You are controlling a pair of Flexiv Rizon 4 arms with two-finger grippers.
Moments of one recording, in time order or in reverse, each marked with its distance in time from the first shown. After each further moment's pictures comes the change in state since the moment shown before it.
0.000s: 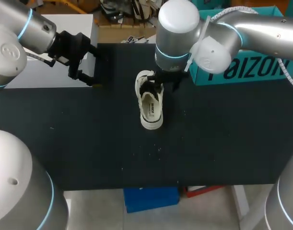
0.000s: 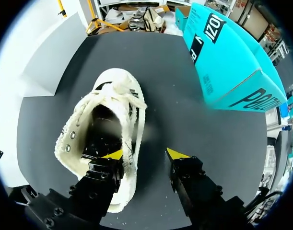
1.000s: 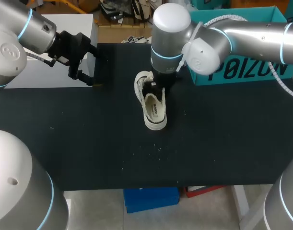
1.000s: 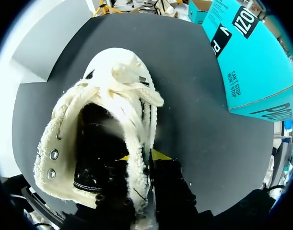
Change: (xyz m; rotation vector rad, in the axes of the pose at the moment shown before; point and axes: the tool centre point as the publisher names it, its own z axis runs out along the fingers) left arm 0.000 0.000 0.000 0.000 0.000 0.000; right arm 0.009 -0.002 0.042 0.119 0.017 -0.082
